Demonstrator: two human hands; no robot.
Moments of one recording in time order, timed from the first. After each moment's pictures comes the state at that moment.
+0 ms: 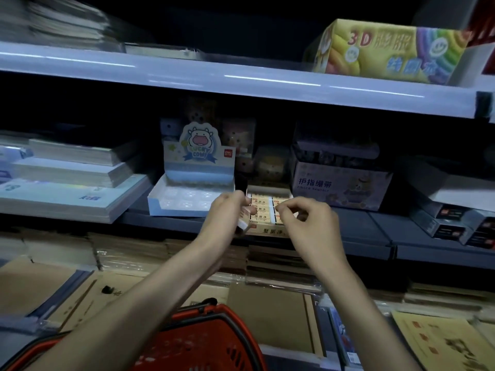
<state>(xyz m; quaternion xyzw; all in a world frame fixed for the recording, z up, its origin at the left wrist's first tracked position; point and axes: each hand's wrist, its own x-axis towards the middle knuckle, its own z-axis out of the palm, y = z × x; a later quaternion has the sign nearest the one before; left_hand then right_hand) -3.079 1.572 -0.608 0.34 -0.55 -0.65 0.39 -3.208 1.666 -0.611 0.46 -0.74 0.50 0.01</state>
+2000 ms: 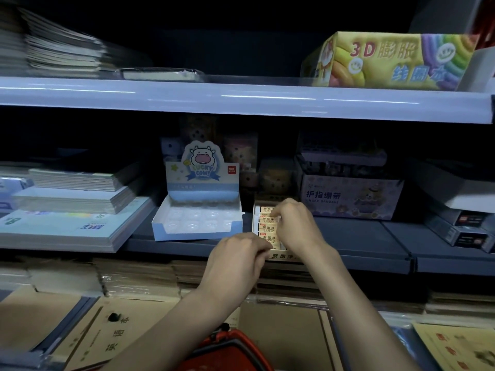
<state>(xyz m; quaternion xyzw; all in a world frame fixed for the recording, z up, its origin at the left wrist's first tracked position) -3.072 1.552 -0.651 0.28 -0.91 -0.08 0.30 -3.246 1.571 -0.632 0.53 -0.80 0.27 0.07</state>
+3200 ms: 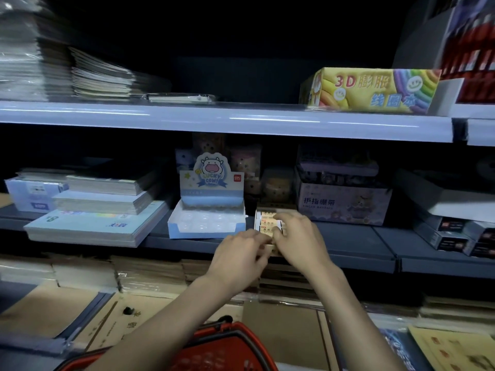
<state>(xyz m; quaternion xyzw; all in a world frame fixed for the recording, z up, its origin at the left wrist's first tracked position) -3.066 1.563 -0.638 0.30 -0.93 -0.05 0.22 -3.215 1.628 -0.616 0.54 -0.78 0.29 0.07</state>
